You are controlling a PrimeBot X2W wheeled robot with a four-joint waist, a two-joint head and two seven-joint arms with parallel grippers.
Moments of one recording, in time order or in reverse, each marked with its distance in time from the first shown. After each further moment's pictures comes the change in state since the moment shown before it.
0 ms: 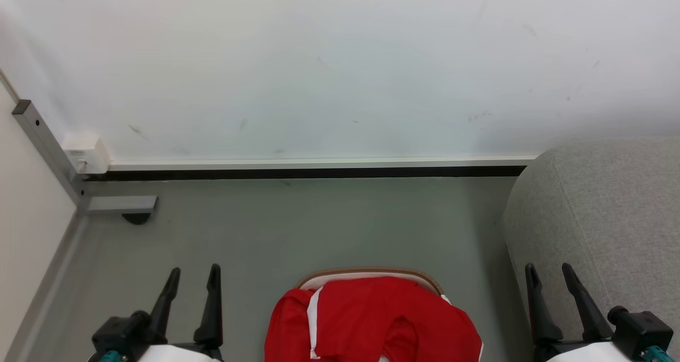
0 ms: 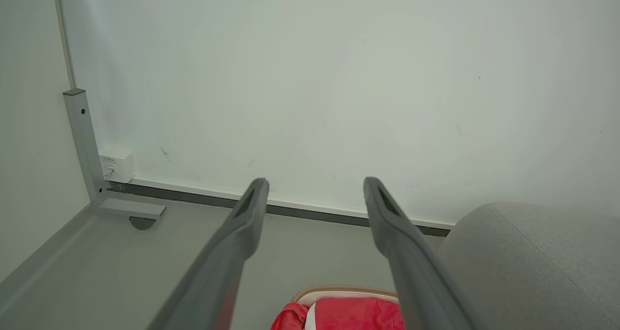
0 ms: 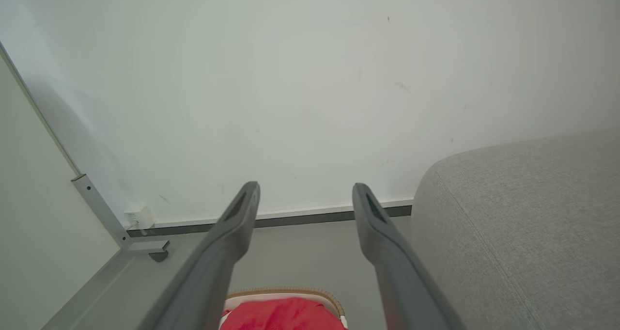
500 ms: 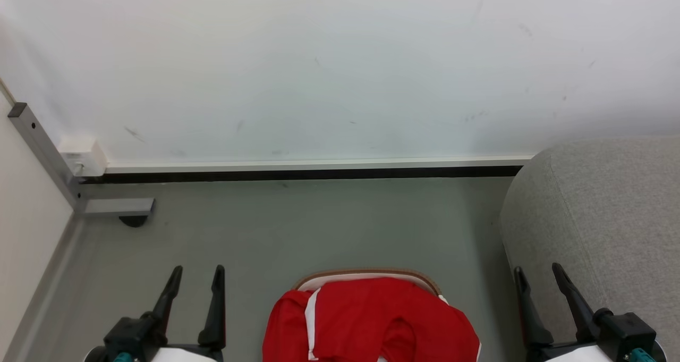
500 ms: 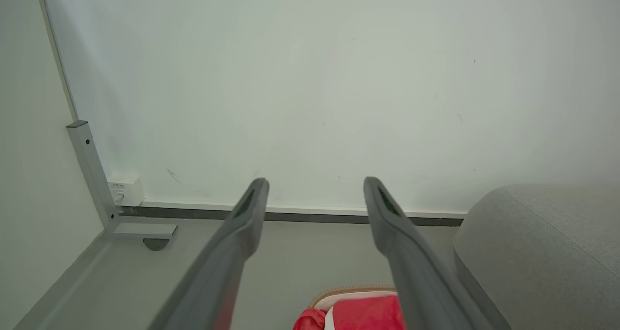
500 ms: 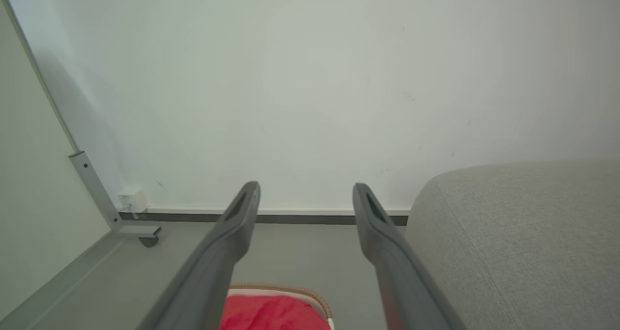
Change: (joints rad) left arm 0.000 0.000 -0.002 0.005 0.115 0.000 -0.028; right arm -0.003 0.000 0.019 0.014 -0.102 0.000 -0.026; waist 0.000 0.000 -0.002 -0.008
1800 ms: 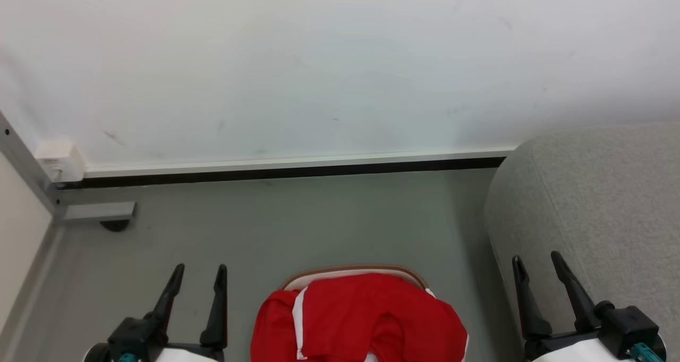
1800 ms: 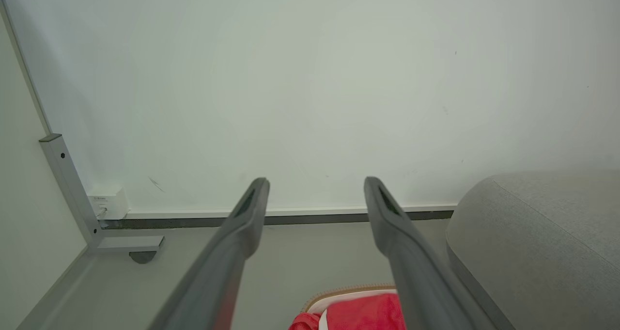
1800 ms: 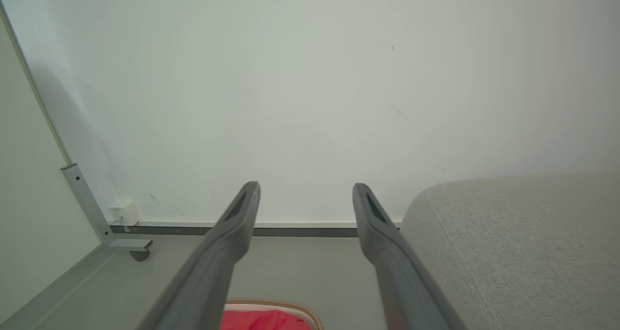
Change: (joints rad) left arm -0.001 0.000 -0.001 0.002 0.045 -0.001 -0.024; right arm -0.018 0.000 0.012 -0.018 -0.023 0.000 -0.023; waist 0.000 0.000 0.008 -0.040
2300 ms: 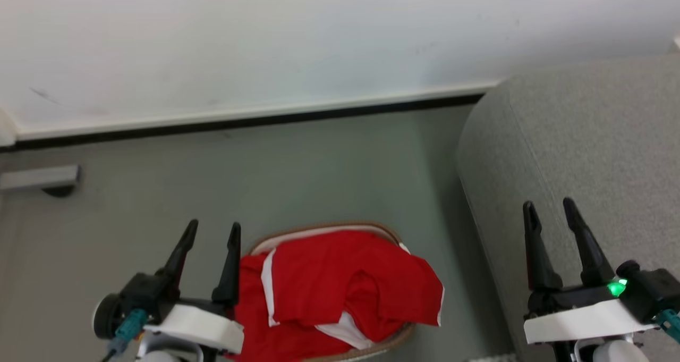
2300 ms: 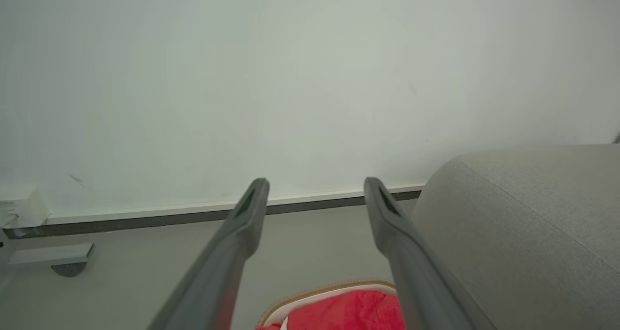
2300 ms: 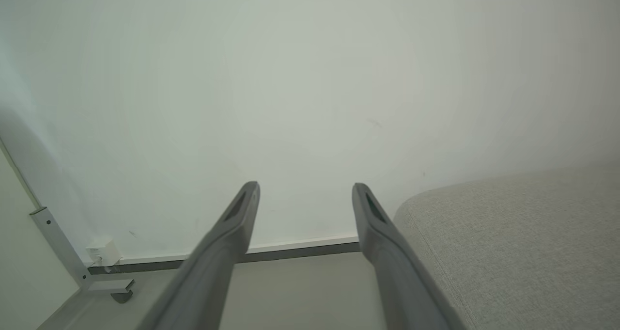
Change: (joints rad) left arm -0.126 0.002 -0.031 0.041 0.000 -0.021 0.000; right arm -0.082 0.002 0.003 -0.102 0.099 0.000 -0.002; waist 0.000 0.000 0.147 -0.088
